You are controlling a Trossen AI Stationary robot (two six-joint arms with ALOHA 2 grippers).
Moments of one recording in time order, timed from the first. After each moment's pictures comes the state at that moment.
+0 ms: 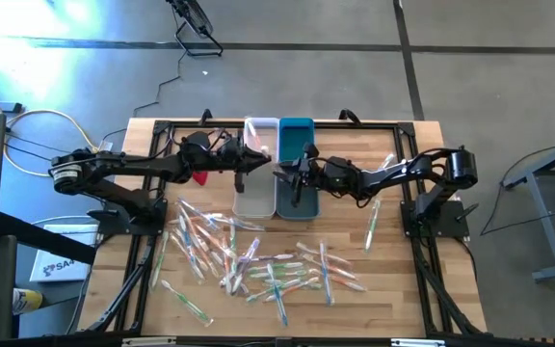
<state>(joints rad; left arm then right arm) 0.37 1.29 0.64 0.75 0.28 -0.10 -0.12 1.68 0.77 0.88 0.14 -0.06</state>
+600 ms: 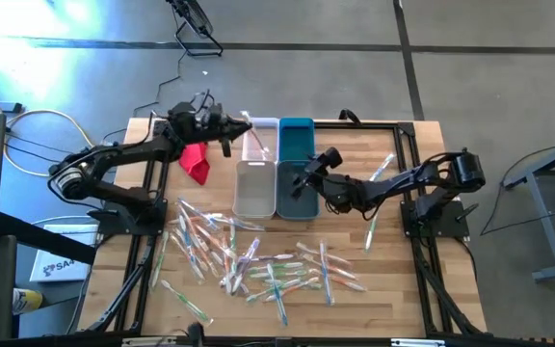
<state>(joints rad) 0.78 1.29 0.64 0.67 0.51 -0.18 0.03 1.63 0.77 0.73 0.85 -0.06</state>
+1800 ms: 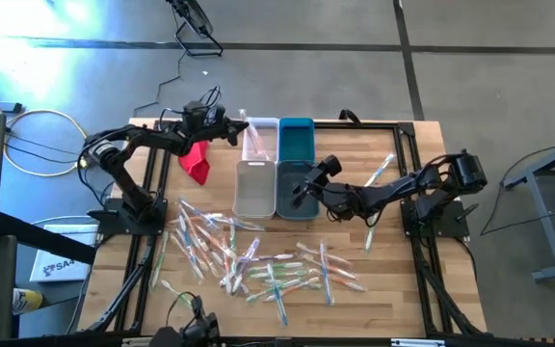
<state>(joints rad) 0.92 1.65 0.64 0.79 0.46 -0.37 0.08 1.63 0.77 0.71 0.86 0.01</state>
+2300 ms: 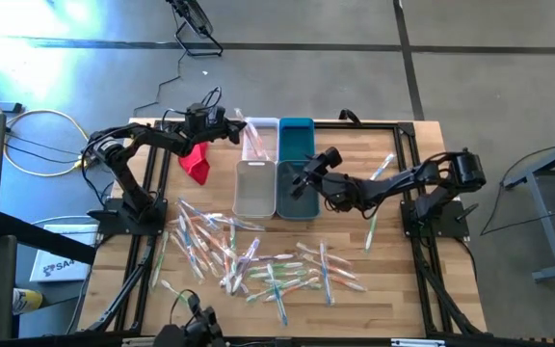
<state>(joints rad) 0.92 1.69 0.64 0.78 0.33 -0.36 -0.01 1.63 0.77 0.71 0.79 -0.02</state>
